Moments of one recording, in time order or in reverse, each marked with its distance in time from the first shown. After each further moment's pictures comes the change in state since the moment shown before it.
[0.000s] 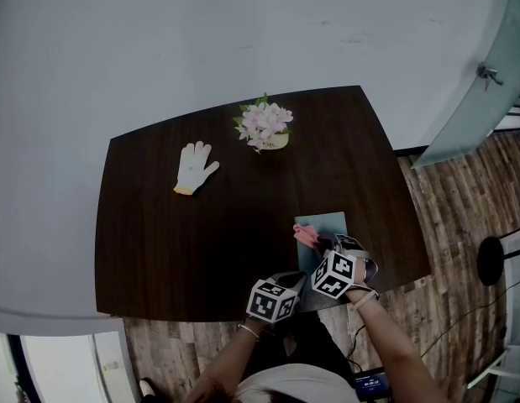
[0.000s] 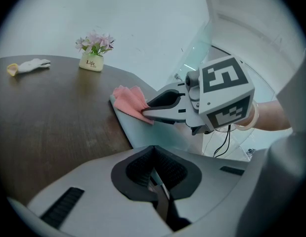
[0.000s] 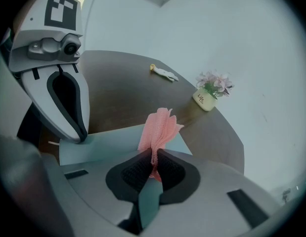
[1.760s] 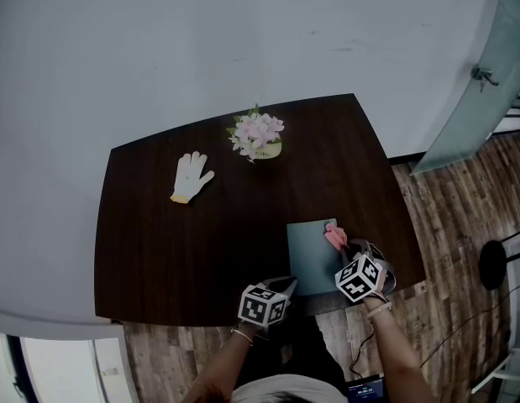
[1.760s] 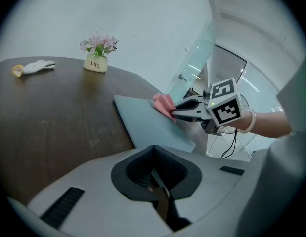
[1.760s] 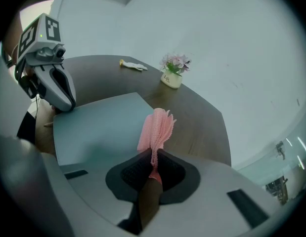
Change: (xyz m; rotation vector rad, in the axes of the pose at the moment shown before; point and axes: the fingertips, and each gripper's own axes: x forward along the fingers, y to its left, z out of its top) left arm 0.003 0.000 0.000 -0.009 -0.008 0.050; right arm -0.037 -0.044 -0.098 0.284 0.053 -0.140
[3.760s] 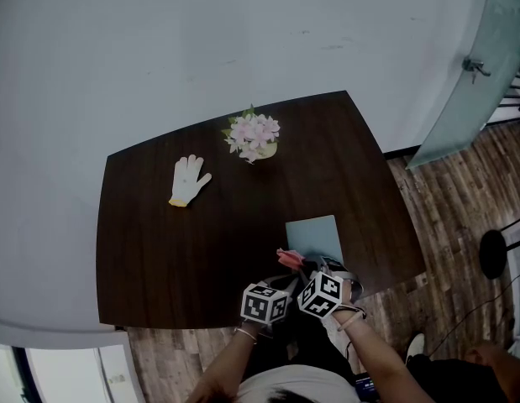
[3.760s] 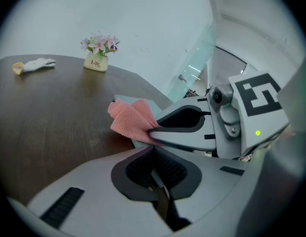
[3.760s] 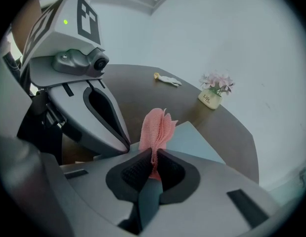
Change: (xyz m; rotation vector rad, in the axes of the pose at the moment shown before) left arm -0.002 0.000 0.000 -0.017 0.000 -0.013; right arm -0.008 0.124 0.074 -0.157 -0.110 0.223
